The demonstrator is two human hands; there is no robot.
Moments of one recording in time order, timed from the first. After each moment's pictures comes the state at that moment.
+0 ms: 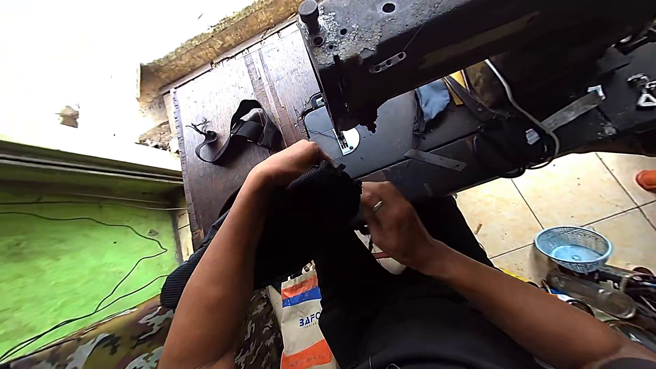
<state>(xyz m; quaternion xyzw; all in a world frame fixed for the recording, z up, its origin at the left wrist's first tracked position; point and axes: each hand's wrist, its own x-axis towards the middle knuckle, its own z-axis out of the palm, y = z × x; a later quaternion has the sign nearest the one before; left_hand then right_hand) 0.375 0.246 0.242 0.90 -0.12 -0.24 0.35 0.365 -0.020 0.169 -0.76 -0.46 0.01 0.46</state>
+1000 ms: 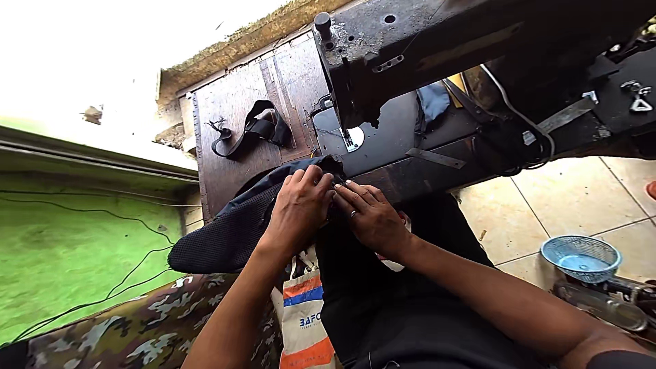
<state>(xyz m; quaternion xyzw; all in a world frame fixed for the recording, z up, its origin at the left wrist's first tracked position) 0.276 0.176 0.223 1.00 0.03 0.02 0.03 0.345 0.003 0.125 -0.78 -0.55 -0.10 0.30</state>
